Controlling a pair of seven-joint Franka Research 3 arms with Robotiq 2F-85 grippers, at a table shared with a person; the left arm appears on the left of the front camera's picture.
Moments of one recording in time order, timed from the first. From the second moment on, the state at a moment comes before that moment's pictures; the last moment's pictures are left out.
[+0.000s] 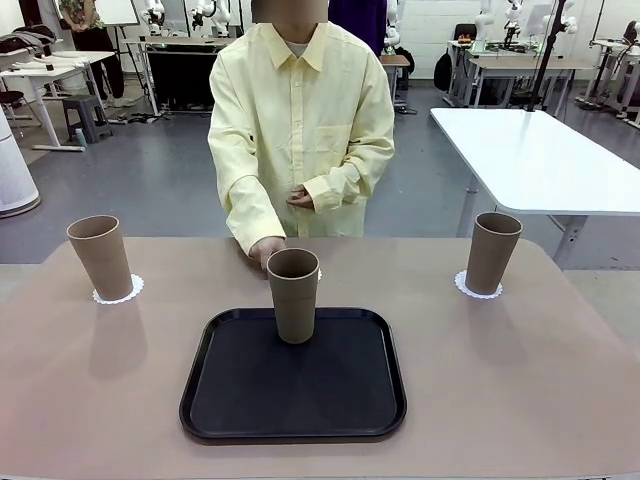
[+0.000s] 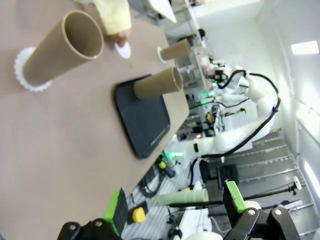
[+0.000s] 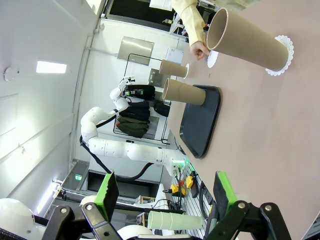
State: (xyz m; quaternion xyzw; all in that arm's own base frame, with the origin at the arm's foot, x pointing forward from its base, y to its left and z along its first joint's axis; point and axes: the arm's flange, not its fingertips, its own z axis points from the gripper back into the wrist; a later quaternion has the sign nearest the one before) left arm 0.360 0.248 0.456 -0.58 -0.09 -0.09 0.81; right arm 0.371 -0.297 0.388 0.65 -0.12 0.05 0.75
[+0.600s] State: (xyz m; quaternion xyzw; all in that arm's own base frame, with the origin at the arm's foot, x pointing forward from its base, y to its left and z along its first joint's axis) left arm 0.360 0.248 0.456 -0.58 -0.09 -0.09 0.81; right arm 0.371 -0.297 0.388 0.65 -0.12 0.05 0.75
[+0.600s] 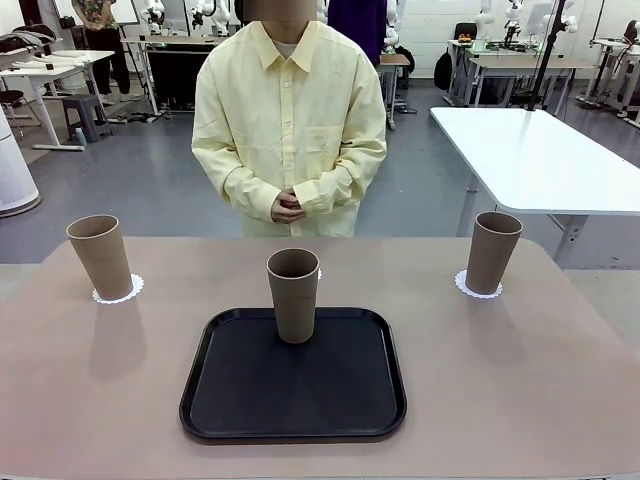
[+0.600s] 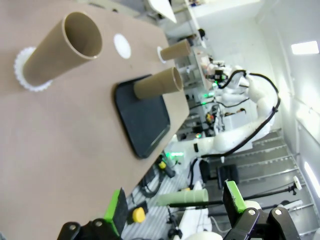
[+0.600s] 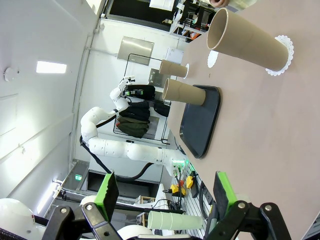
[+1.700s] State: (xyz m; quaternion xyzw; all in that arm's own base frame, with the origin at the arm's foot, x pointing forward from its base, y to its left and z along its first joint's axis) left arm 0.360 0.248 0.456 -0.58 -0.09 -0.09 0.81; right arm 0.371 -0.294 0.391 0.65 -0.12 0.06 0.75
